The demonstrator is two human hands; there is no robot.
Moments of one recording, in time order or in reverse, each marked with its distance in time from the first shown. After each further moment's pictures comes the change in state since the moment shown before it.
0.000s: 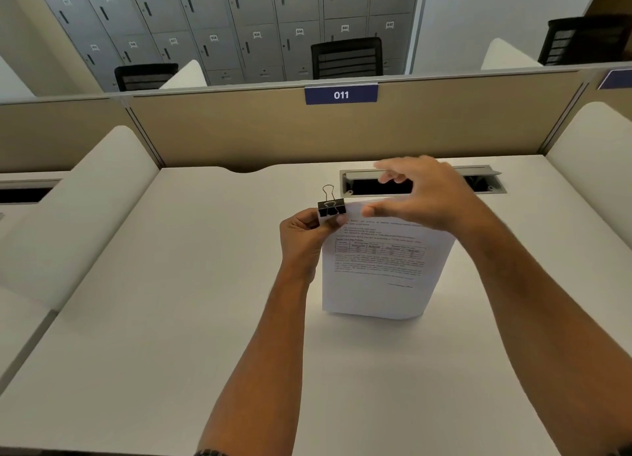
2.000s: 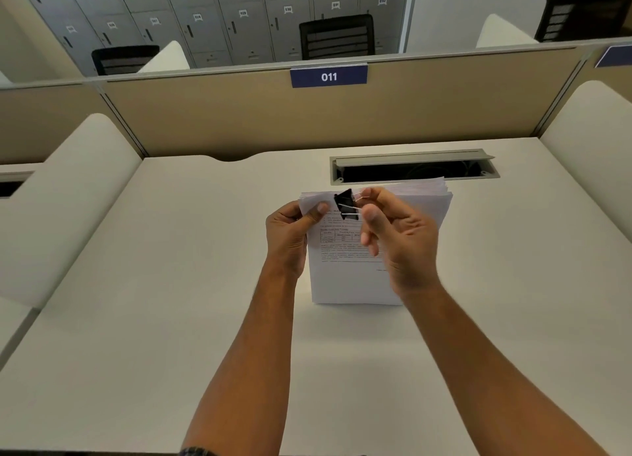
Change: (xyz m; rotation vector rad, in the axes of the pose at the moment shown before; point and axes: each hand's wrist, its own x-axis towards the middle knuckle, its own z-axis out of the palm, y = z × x) left_hand 0.005 -0.009 -0.001 -0.117 -0.015 -0.094; right_hand -0.061 -0.023 0.084 1.229 0.384 0.032
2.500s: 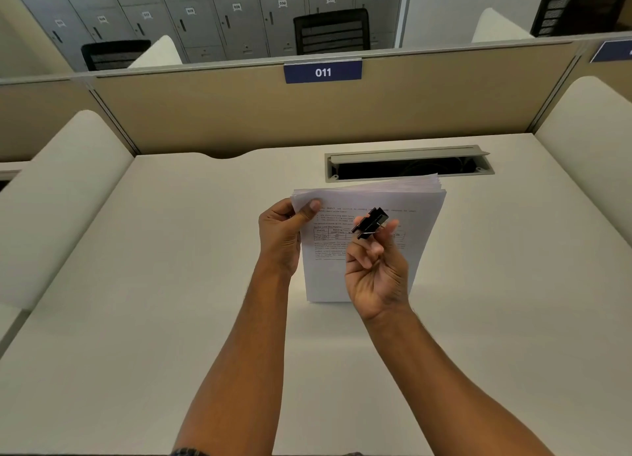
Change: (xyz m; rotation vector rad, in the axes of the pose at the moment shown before) left_hand 0.004 -0.002 0.001 -0.012 -0.003 -0.002; right_hand -0.023 0.034 0.019 1.181 0.255 0.377
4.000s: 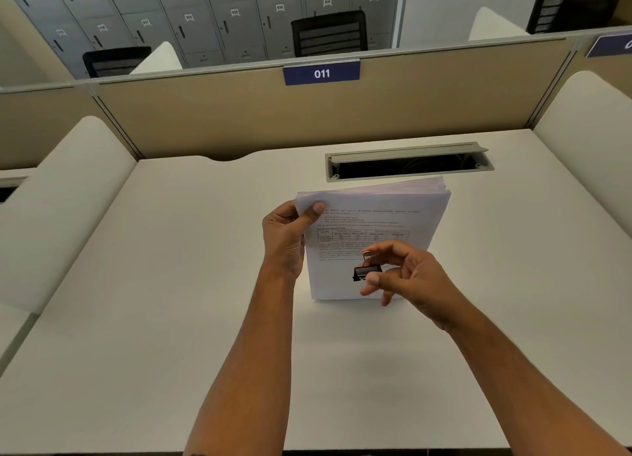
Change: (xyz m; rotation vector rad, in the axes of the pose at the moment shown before) left_hand -0.011 -0.001 0.000 0.021 0.018 -0.021; right_hand -0.027 -0.079 -0.020 -1.402 -0.195 0.185
